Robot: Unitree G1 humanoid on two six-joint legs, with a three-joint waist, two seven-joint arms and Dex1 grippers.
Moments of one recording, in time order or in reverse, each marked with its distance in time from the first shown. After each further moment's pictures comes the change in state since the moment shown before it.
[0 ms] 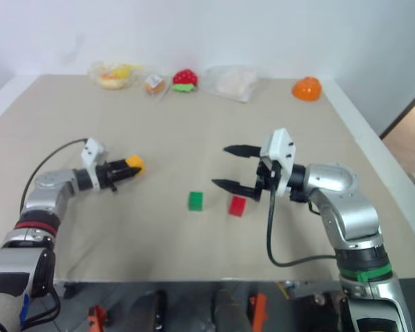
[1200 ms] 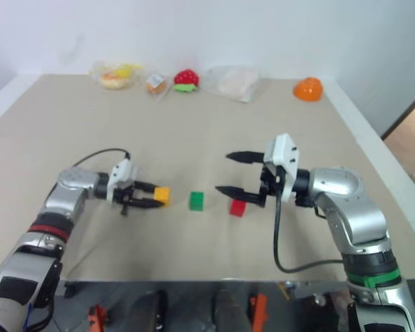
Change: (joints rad) left arm 0.025 -0.039 -0.163 -0.088 0.021 -0.125 -0.323; right arm 0.036 -0.038 -0.007 -0.026 0.028 0.021 0.020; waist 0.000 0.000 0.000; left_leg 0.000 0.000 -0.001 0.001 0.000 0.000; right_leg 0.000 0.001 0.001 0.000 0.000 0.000
